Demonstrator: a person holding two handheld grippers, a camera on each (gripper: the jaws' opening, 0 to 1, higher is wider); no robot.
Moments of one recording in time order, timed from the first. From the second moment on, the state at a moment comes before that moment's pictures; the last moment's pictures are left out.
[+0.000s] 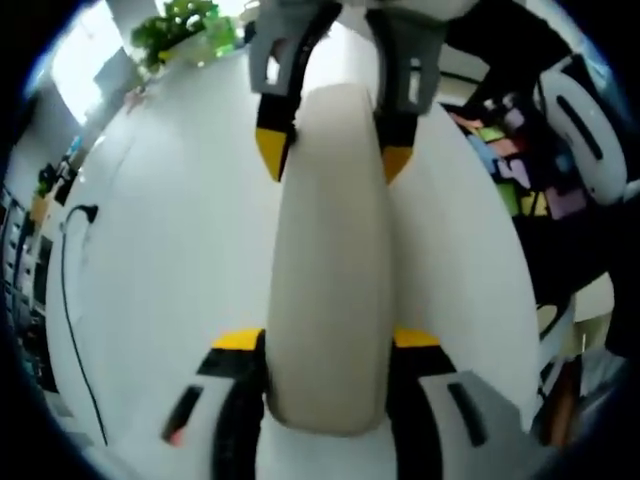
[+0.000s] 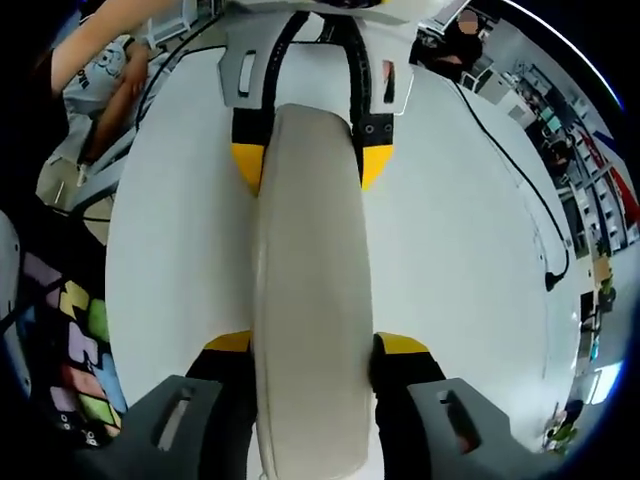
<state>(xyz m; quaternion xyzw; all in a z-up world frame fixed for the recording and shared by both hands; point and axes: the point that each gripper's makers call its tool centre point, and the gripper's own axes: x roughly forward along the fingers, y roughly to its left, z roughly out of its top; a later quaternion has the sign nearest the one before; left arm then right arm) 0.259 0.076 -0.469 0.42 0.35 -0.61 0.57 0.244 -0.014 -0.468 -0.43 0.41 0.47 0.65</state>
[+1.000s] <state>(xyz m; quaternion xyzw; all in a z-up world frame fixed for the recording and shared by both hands) 0.246 0.076 -0.476 0.39 0.36 -0.62 0.57 0.241 -0.050 -0.463 -0.42 0.42 0.48 0.64</state>
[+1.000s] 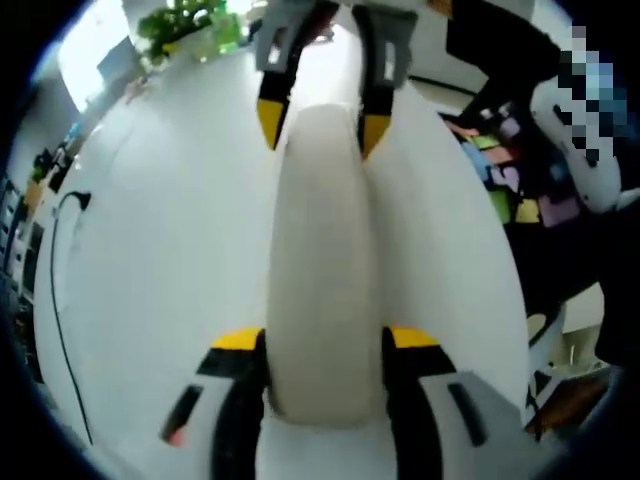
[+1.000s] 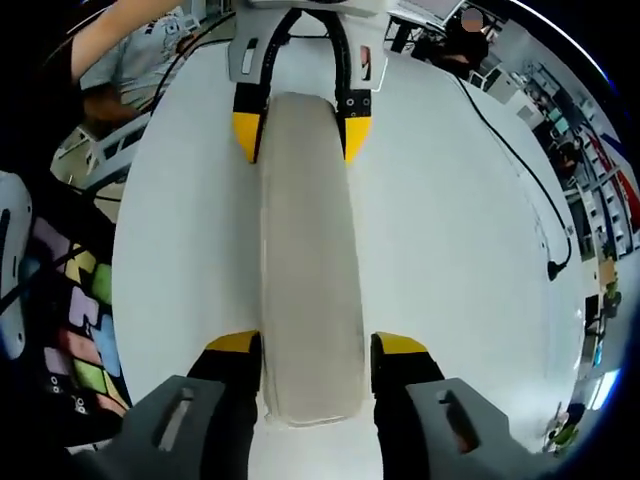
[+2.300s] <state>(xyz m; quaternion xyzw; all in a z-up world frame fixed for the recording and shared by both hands) 0.246 0.073 -0.475 0.38 0.38 -0.61 0.59 0.247 -0.084 -0.443 -0.42 0.45 0.47 0.63</state>
